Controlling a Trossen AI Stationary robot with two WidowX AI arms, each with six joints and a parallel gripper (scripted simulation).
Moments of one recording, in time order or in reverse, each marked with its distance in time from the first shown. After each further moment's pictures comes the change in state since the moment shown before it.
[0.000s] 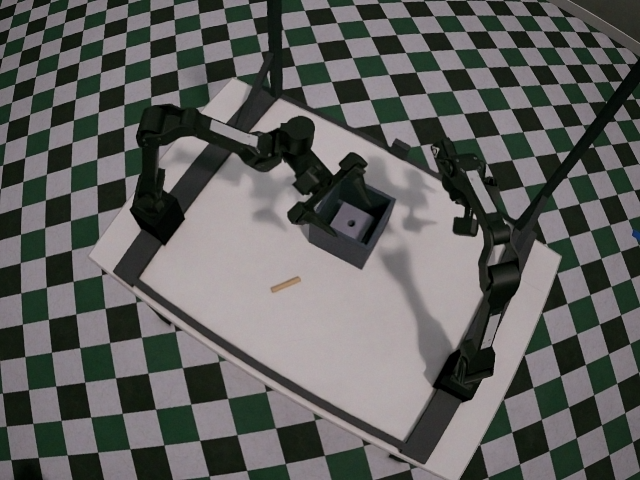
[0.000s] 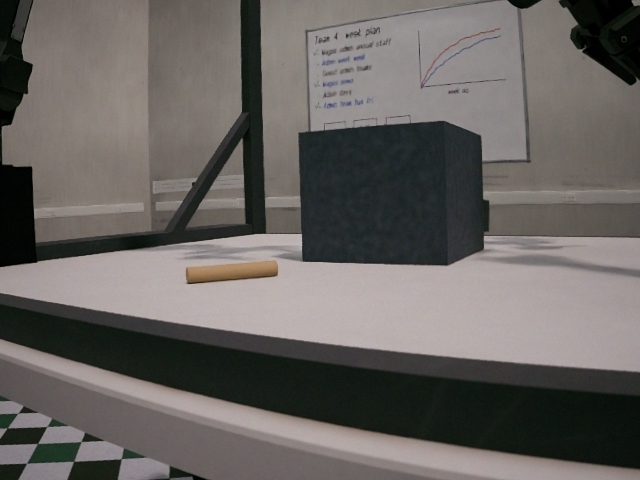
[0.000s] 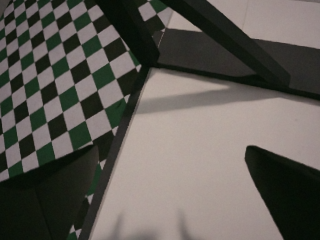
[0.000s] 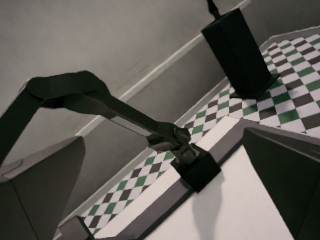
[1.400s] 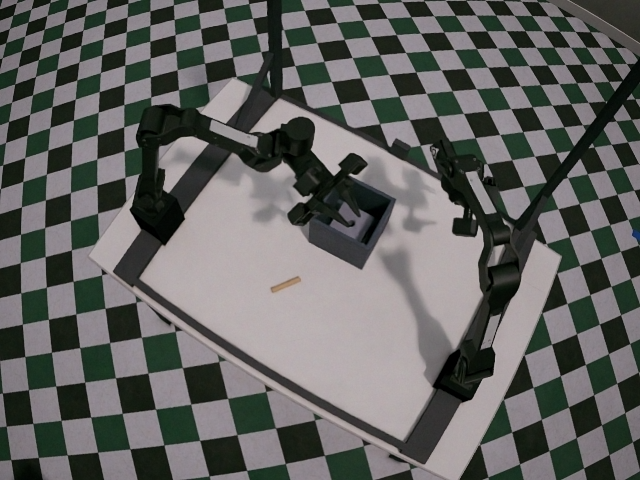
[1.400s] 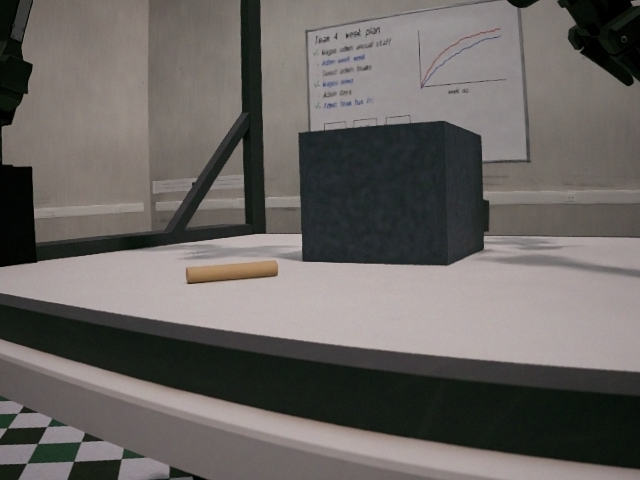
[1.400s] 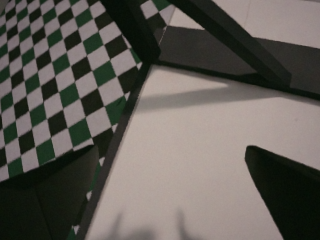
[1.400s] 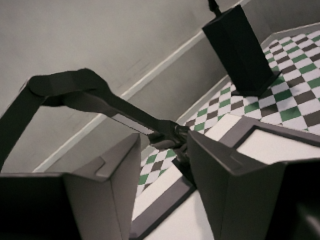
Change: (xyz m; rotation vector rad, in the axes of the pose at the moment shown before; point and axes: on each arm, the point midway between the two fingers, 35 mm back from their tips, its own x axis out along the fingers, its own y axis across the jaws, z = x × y) left arm -0.001 -0.001 -0.003 -0.021 0.011 0.008; right arm 0.001 0.000 -0.001 0.011 0.010 0.004
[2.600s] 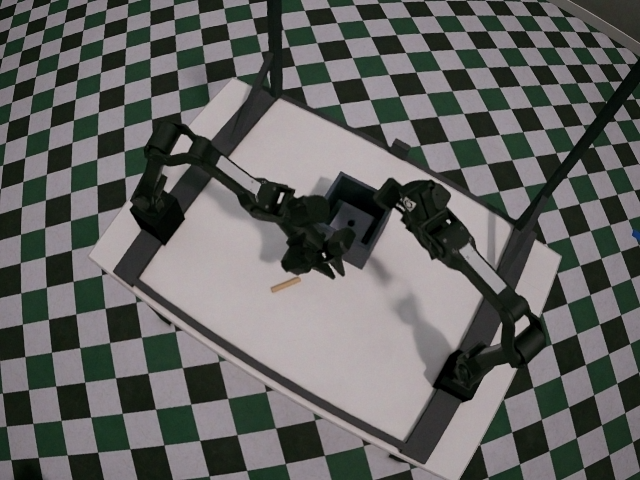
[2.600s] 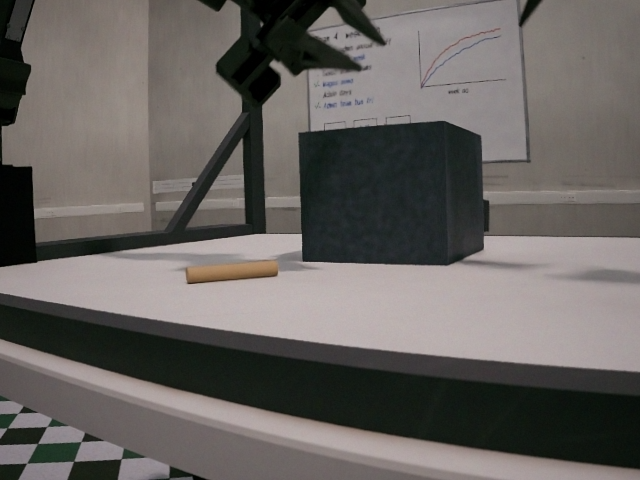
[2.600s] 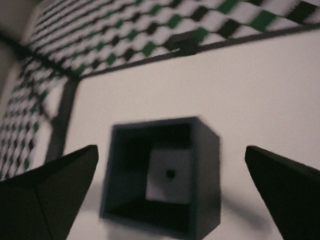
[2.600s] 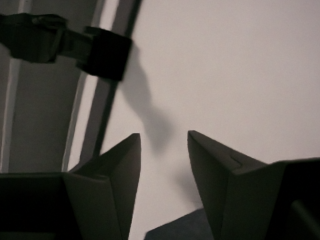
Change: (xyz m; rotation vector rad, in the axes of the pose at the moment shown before) left arm -0.178 -0.065 -0.096 -0.890 0.440 0.909; right arm 0.041 -0.133 -0.117 0.456 0.583 -0.323
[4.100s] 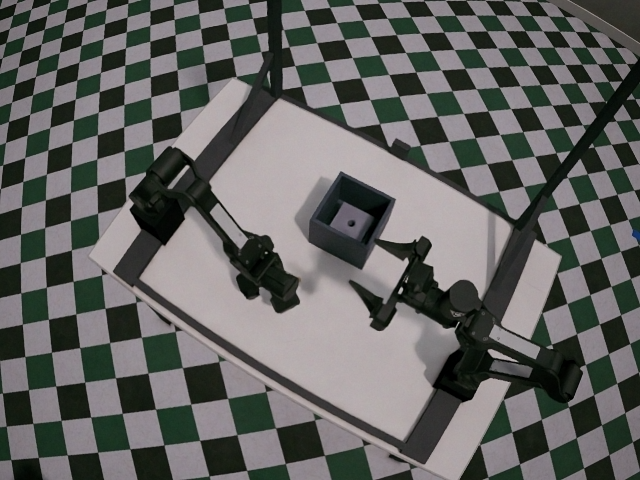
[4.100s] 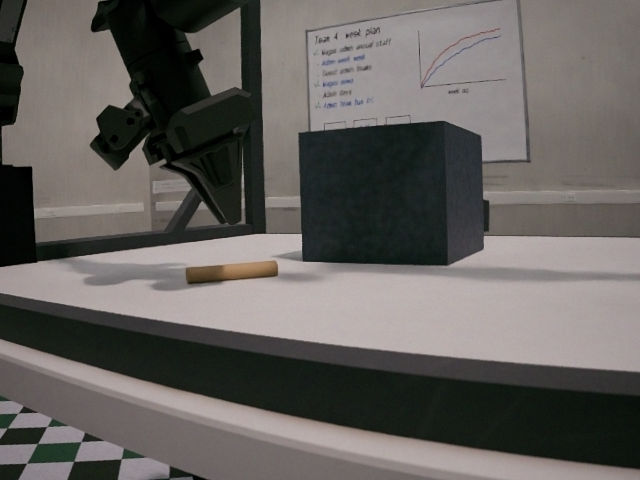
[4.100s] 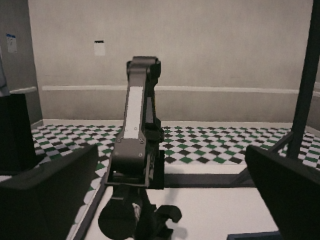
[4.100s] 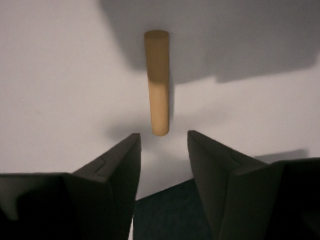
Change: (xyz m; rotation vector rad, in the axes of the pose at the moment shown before) left arm -0.200 0.062 -0.103 -0.954 -0.419 1.116; right arm -0.003 -0.164 -0.012 1.007 0.341 -0.771
